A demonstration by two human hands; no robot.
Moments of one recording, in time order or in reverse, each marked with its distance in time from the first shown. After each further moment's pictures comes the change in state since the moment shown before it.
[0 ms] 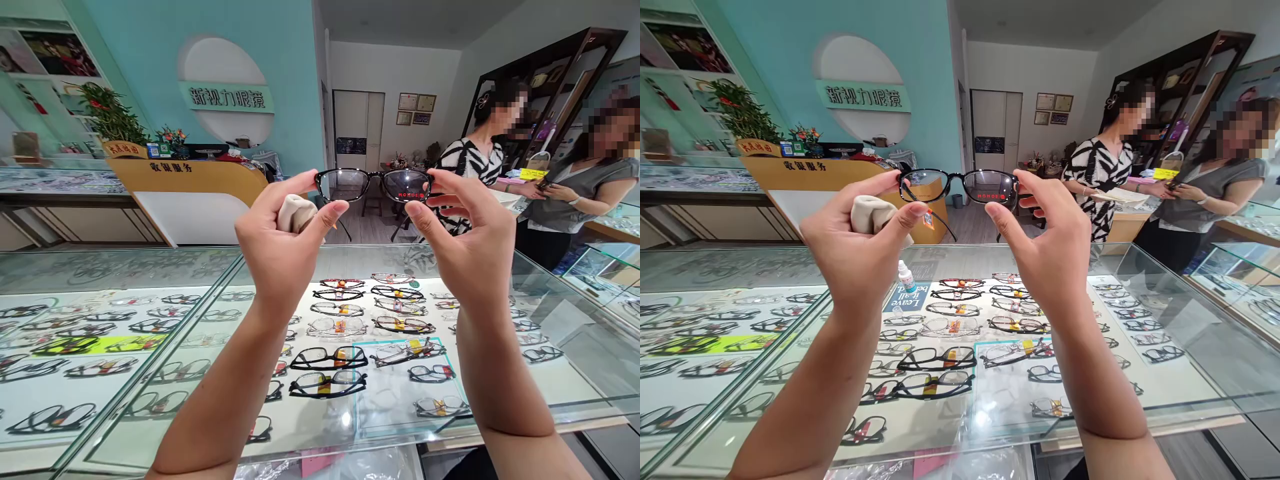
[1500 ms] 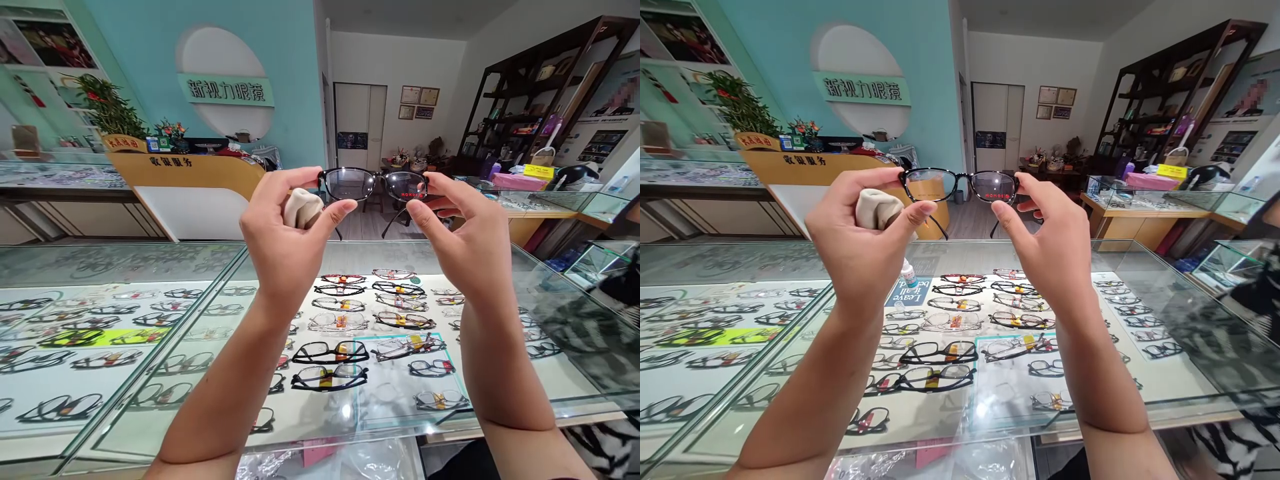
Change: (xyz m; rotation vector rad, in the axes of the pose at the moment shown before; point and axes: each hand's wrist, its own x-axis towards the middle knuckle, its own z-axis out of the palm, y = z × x) left_hand 0.001 0.006 0.001 0.022 -0.006 0.077; right_hand 0.001 0.008 0.000 -0.030 -0.109 0.073
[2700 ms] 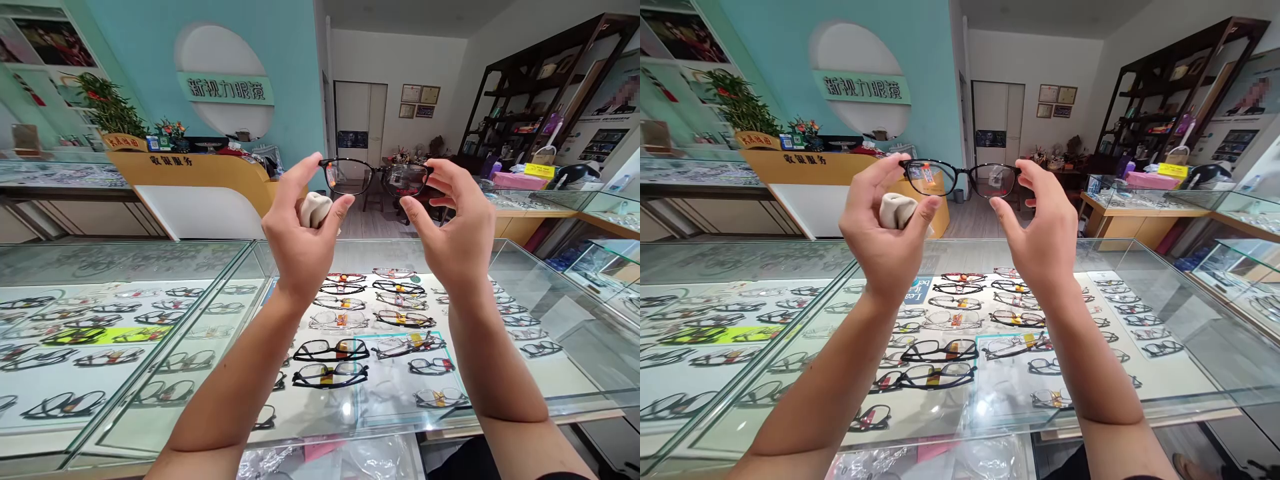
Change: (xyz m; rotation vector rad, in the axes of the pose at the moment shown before) left_hand -0.013 -0.041 0.019 -0.169 -0.063 0.041; right_hand 0.002 0.027 0.023 -0.032 0.072 -0.171
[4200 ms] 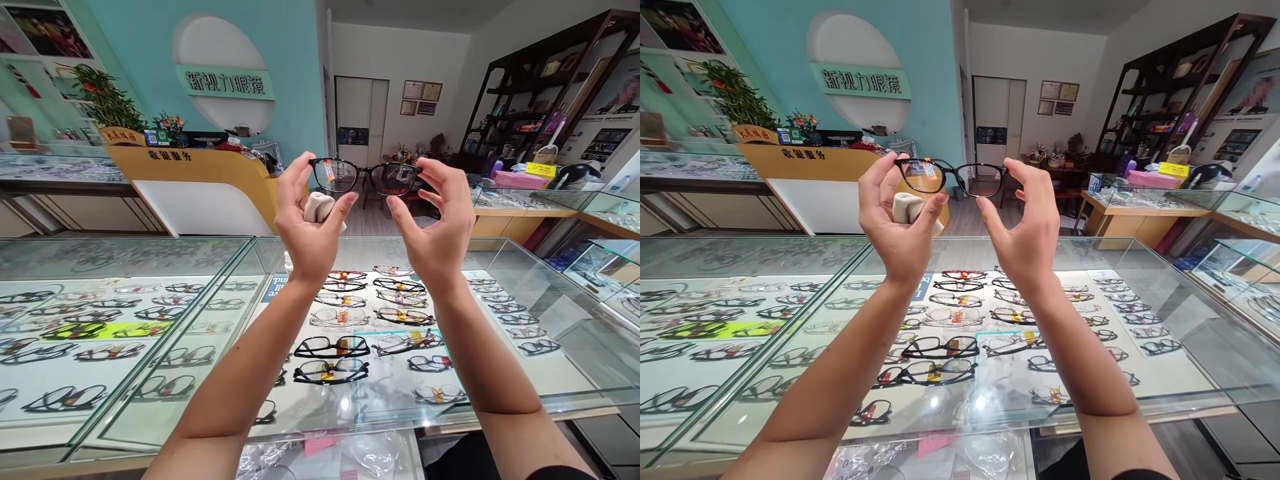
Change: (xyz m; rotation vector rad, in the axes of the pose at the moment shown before) left_hand -0.007 -0.034 0.021 0.039 0.107 0.024; right_hand -0.006 -0.015 0.029 0.093 0.082 0.029
